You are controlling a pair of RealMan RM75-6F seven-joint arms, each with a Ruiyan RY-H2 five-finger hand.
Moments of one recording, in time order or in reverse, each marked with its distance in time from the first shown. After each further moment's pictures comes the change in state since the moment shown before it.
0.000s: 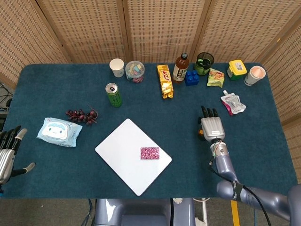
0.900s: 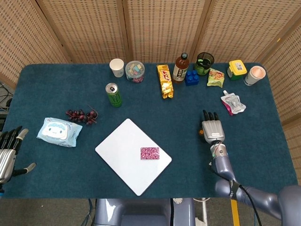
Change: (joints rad) left arm -0.006 -0.001 0.002 0.003 -0.007 -0.012 0.001; right arm -0.012 -0.078 -0.015 0.147 0.007 -0.053 0.018
